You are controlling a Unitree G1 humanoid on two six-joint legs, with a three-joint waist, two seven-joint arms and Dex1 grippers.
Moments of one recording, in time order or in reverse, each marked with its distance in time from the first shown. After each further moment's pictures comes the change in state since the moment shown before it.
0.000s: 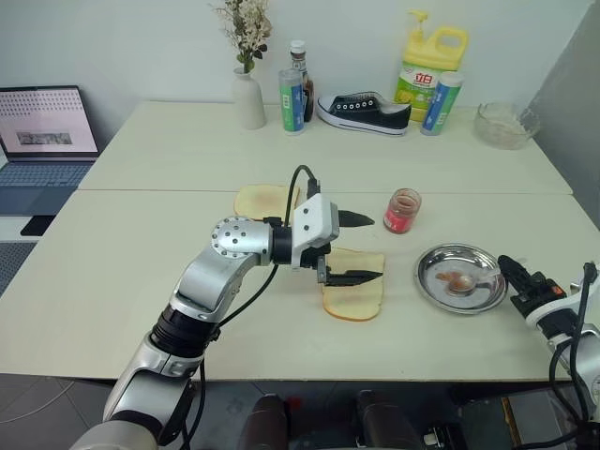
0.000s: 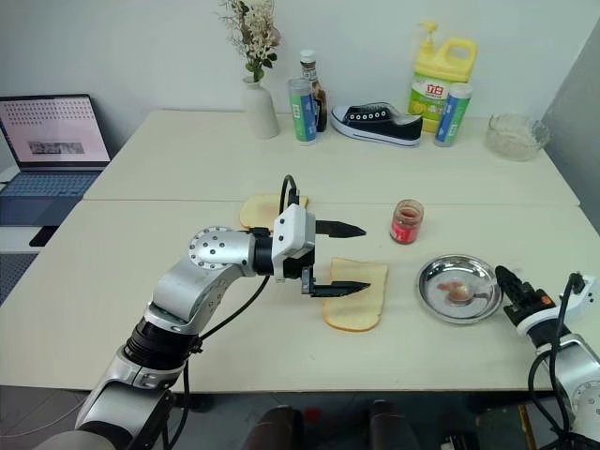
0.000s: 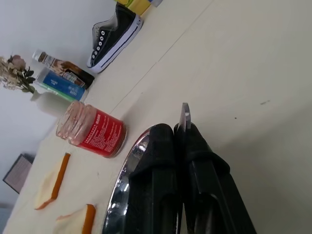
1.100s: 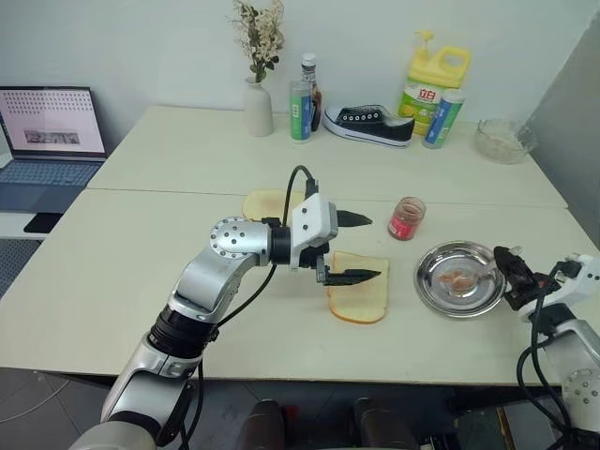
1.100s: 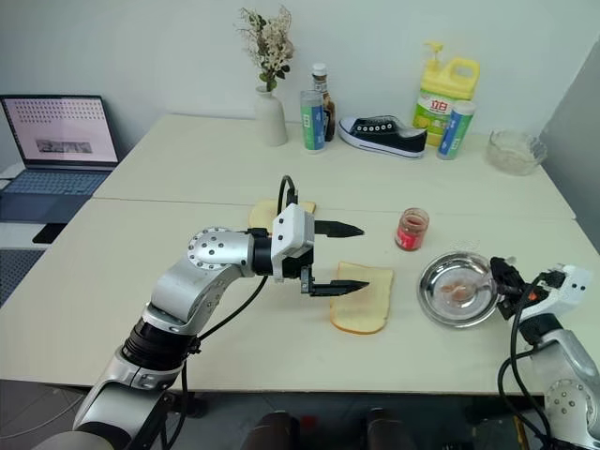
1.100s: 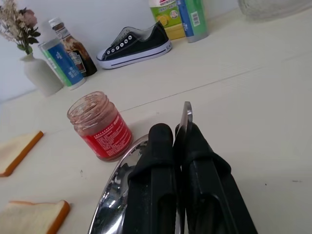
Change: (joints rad) left arm 0.004 0.009 0.000 -0.004 -0.004 0.012 0.016; right arm 0.043 0.014 0.113 -0.049 -0.252 -0.238 0.075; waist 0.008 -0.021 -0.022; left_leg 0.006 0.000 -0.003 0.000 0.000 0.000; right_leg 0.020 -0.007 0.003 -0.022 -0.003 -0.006
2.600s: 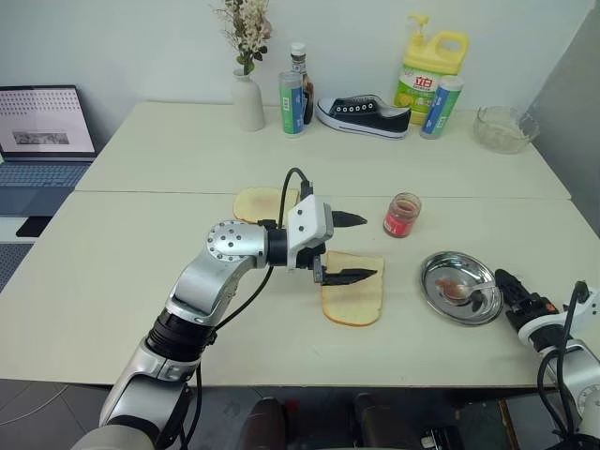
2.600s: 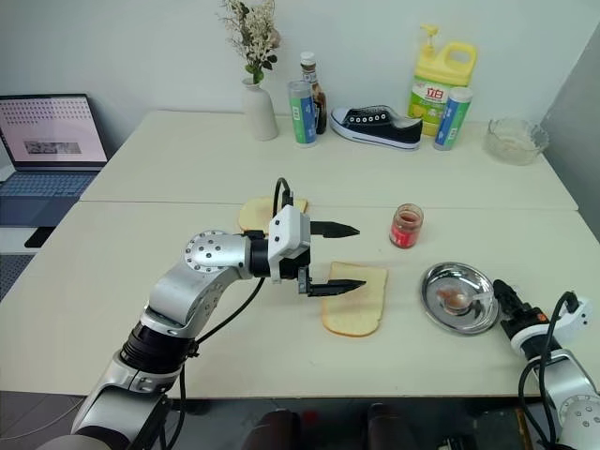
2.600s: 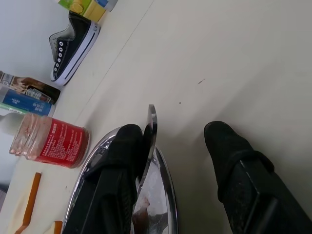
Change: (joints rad) left arm 0.023 0.002 0.013 0.002 0.004 -0.014 0.010; right arm -0.030 0.079 -0.145 0.110 0.282 0.234 -0.188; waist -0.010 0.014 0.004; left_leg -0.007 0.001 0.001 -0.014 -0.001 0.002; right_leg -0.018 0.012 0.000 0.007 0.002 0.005
